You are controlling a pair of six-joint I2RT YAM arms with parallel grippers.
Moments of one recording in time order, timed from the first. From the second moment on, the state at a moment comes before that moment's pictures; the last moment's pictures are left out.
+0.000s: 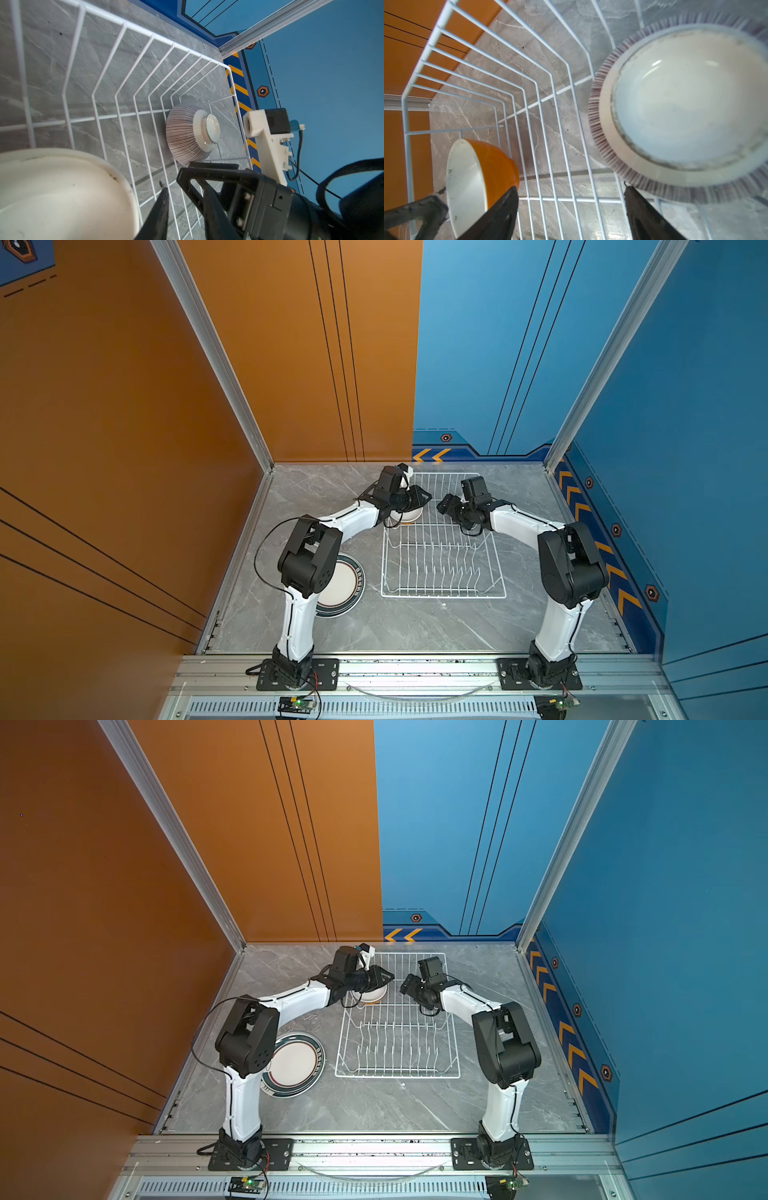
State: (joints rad) left arm -0.51 2.07 1.50 0.03 0.45 -0.75; right arm 0.33 1.88 1.25 -0.22 -0.14 0.79
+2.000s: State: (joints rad) left arm -0.69 2.37 2.15 -0.92 -0.32 -0.13; right arm 0.31 0.70 0.79 -0.62 0.23 0.73
